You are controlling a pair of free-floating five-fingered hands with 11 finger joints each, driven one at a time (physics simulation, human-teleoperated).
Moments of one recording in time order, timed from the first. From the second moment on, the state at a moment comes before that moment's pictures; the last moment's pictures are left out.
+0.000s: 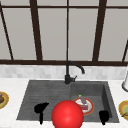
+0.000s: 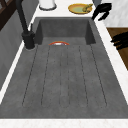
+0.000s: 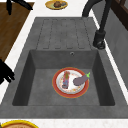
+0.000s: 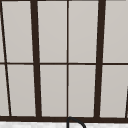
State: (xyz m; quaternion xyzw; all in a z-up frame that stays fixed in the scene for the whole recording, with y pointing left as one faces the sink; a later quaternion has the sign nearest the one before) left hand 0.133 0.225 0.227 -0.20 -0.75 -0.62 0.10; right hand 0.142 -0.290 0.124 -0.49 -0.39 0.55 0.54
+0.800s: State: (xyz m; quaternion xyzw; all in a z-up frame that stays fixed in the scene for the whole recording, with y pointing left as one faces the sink) left hand 0.186 0.165 0.237 -0.20 -0.75 -0.62 0.10; right hand 0.142 -0.290 0.124 -0.49 -0.39 0.55 0.54
